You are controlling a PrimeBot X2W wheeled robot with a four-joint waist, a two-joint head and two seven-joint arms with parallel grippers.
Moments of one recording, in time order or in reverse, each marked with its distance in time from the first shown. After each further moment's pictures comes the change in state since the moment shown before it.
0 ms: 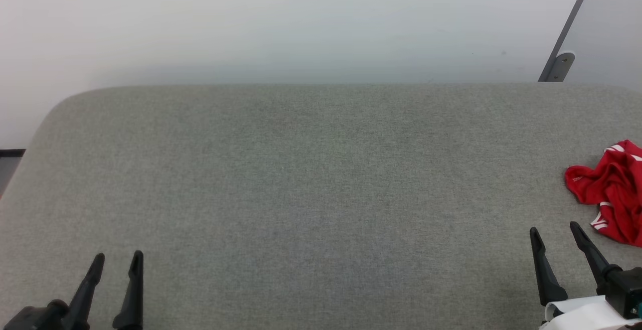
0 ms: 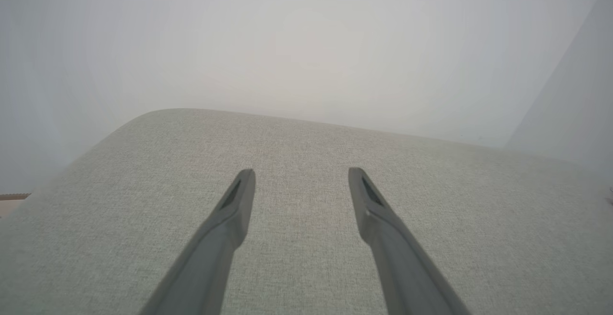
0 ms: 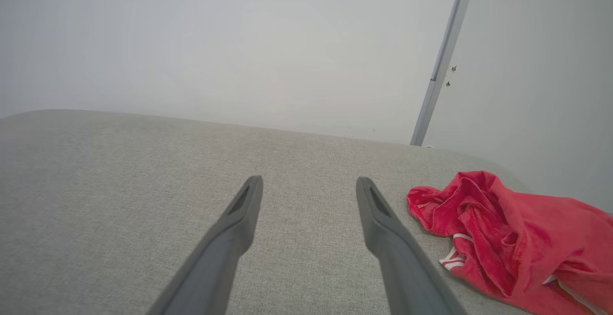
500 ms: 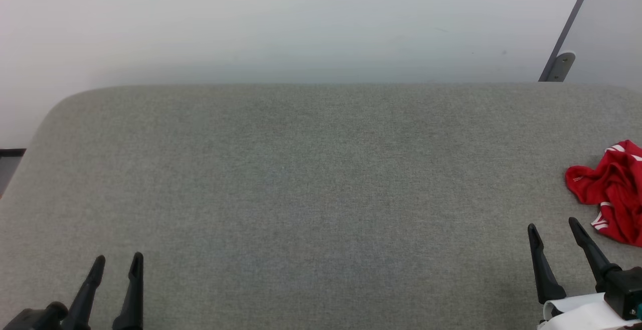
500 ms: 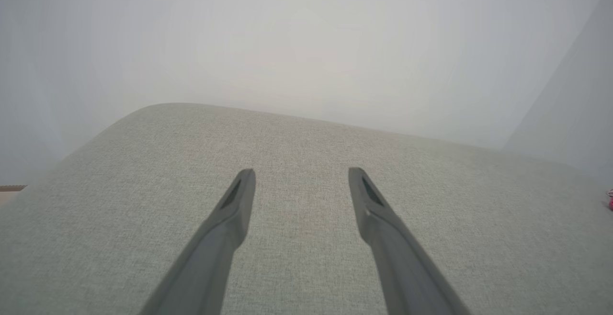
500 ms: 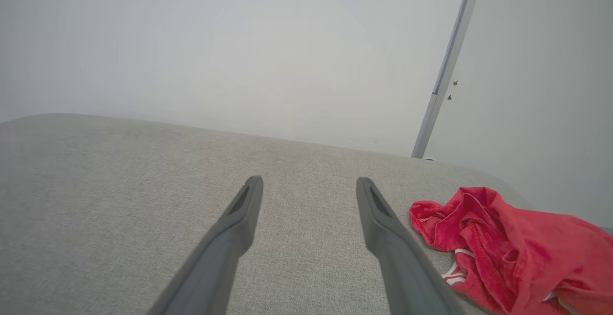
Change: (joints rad) left arm 0.006 0.000 -0.003 0.000 -0.022 0.000 0.000; right arm 0.009 0.009 -0.002 -0.043 -0.026 0.000 0.000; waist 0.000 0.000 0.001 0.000
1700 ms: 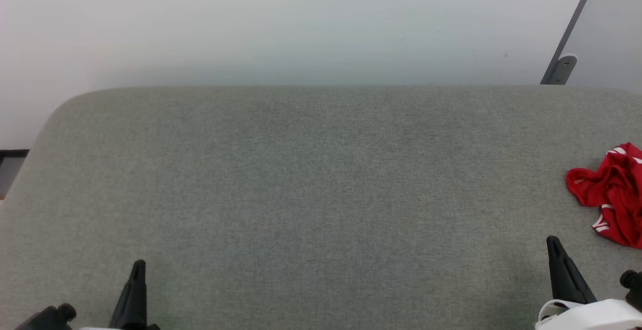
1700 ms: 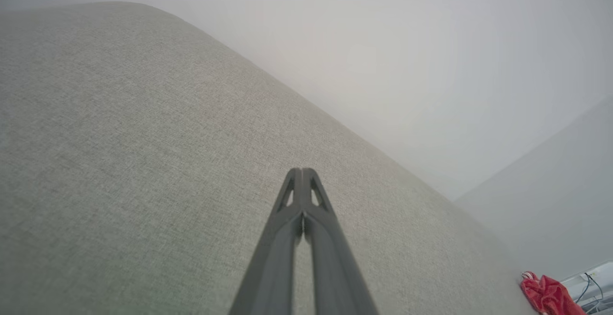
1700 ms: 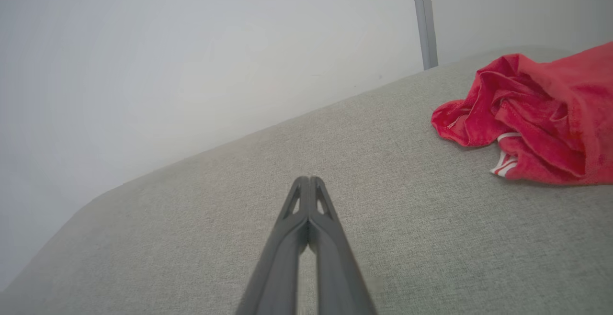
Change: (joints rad) left arm -0.041 -0.121 0.018 0.064 -0.310 0.000 0.107; right arm 0.005 0.053 -0.020 0.058 0.418 0.000 0.105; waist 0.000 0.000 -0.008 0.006
